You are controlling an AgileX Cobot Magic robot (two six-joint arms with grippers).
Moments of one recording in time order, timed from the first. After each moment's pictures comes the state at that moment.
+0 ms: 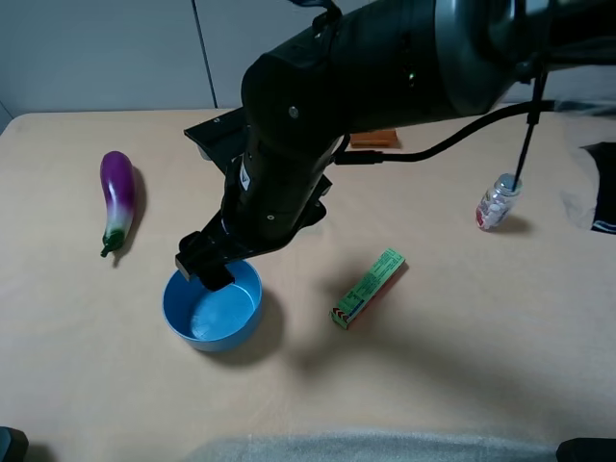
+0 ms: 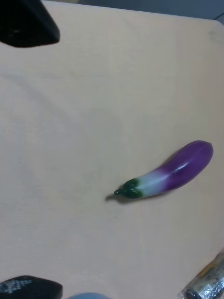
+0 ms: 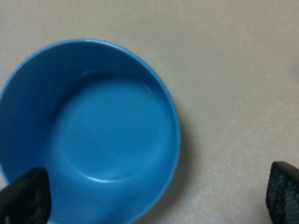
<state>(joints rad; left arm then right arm) -0.08 0.00 -0.49 0.07 1.06 0.07 1.04 1.91 -1.24 0.02 0.63 0.26</state>
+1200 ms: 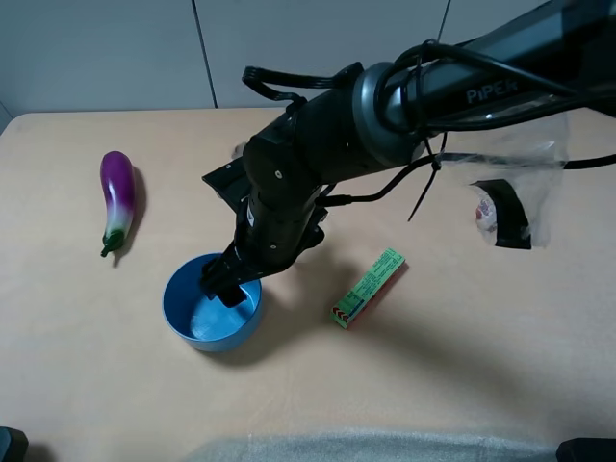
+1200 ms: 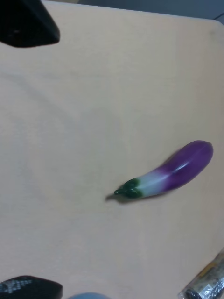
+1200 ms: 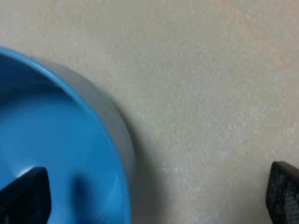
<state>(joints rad) -0.08 0.00 -0.49 0.07 1.06 0.07 1.01 2.09 -1.24 0.00 0.52 0.23</state>
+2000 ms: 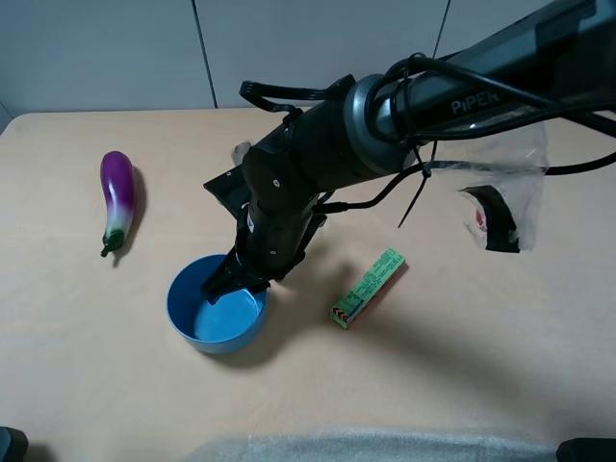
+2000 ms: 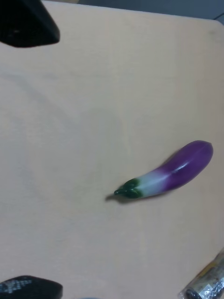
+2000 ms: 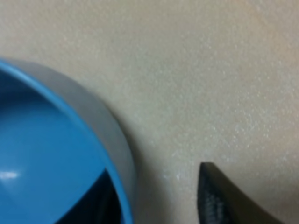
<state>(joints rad) -0.08 0.00 -0.49 0.07 1.06 0.07 1.01 2.11 -1.24 0.00 0.50 0.23</state>
